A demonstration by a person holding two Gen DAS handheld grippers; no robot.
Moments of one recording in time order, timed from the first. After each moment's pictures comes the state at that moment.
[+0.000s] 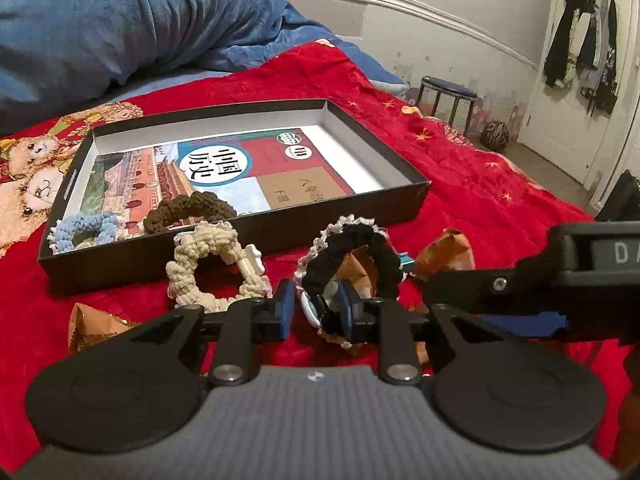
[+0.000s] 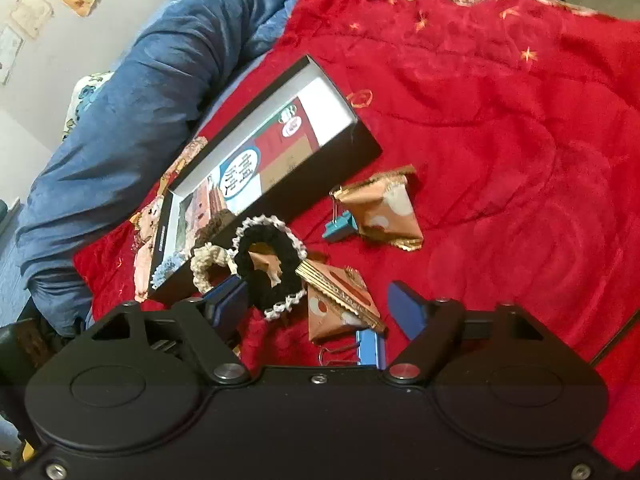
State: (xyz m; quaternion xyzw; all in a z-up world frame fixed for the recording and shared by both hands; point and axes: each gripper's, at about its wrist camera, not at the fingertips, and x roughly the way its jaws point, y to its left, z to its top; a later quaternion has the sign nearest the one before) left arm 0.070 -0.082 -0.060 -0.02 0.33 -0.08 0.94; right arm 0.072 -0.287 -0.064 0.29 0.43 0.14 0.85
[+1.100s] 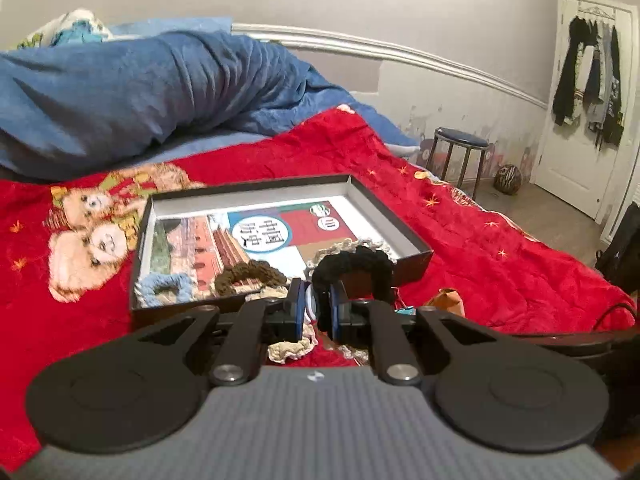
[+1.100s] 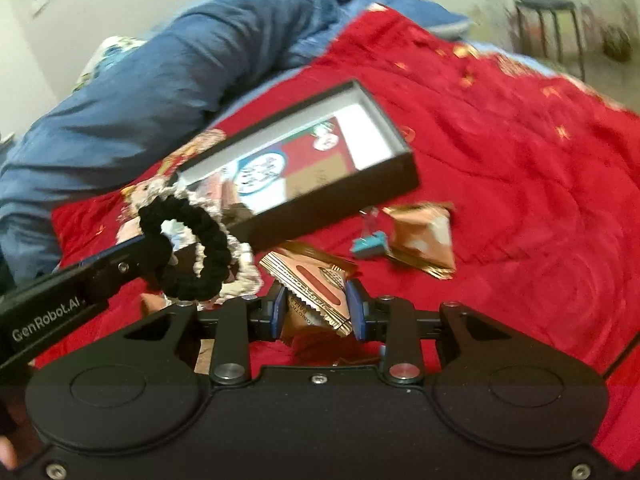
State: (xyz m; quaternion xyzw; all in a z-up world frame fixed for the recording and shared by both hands) left arm 0.024 -0.054 0.007 -0.02 0.26 -0.05 0.97; right arm 0.053 -0.232 -0.037 0.16 0.36 0.15 0.91
